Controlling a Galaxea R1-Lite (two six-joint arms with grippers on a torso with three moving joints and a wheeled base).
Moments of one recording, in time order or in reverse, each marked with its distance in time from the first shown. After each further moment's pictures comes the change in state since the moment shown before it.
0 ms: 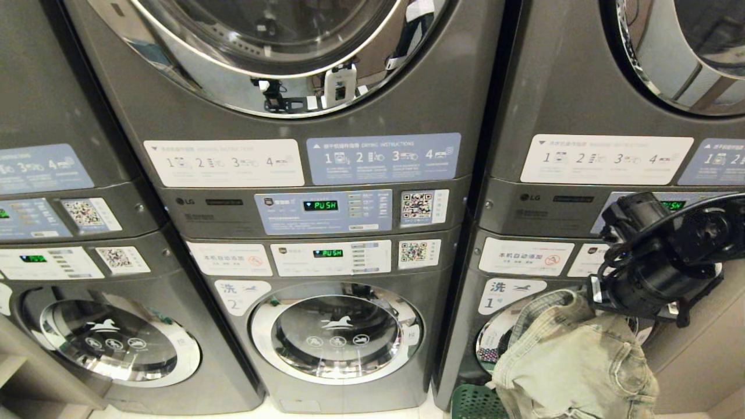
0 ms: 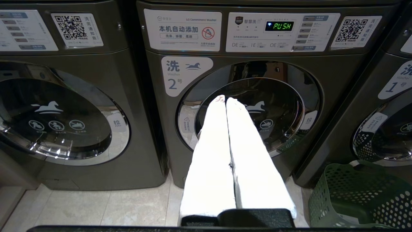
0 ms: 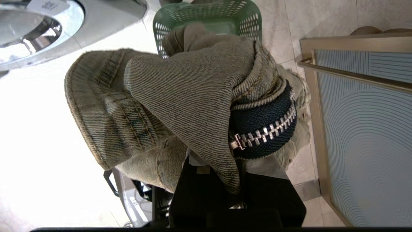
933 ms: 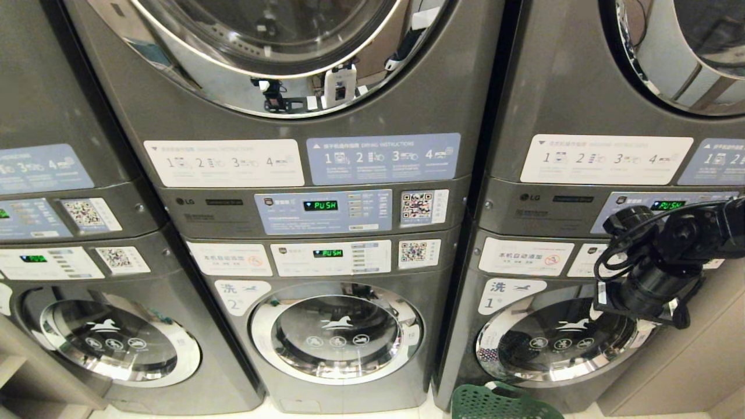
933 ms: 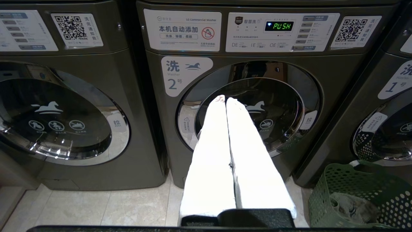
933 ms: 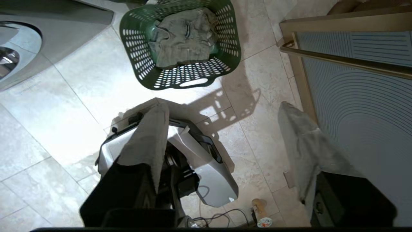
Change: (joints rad) left arm 0.000 0.000 0.000 0.000 0.000 0.000; right arm -0.111 0.154 -0.080 0.000 -0.041 0.009
